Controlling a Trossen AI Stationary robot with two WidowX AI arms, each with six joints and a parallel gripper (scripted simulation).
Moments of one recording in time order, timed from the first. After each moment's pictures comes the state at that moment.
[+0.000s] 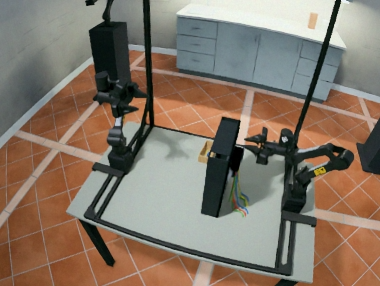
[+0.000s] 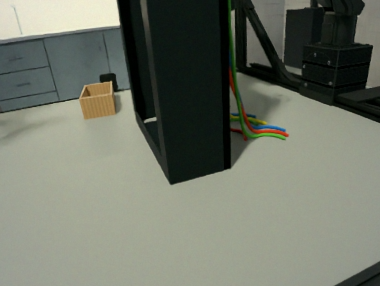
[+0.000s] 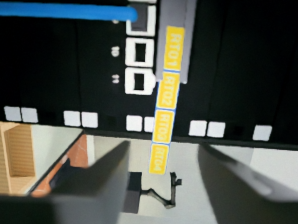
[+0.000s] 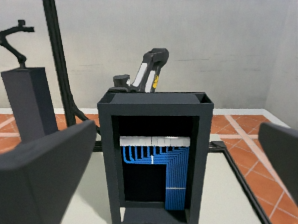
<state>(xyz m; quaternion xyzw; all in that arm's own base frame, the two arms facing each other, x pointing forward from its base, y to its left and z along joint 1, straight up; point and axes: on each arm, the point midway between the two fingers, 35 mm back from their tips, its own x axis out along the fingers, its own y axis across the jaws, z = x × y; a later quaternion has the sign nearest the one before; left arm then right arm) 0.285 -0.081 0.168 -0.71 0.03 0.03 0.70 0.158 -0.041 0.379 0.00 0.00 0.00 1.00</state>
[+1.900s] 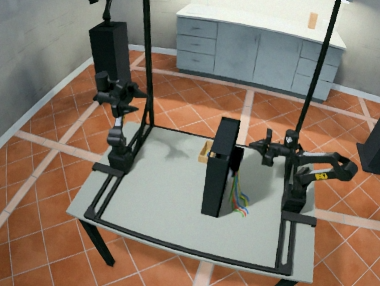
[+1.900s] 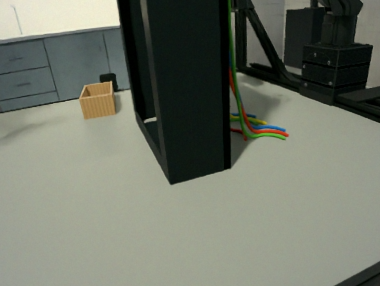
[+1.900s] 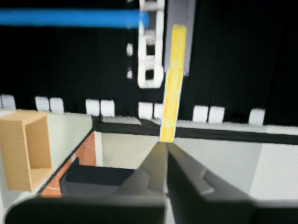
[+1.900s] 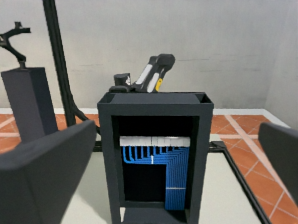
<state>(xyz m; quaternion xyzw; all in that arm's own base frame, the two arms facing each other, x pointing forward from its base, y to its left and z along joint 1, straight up) 0.261 -0.084 0.164 -0.70 0.04 0.03 0.71 0.158 -0.041 0.379 0.00 0.00 0.00 1.00</state>
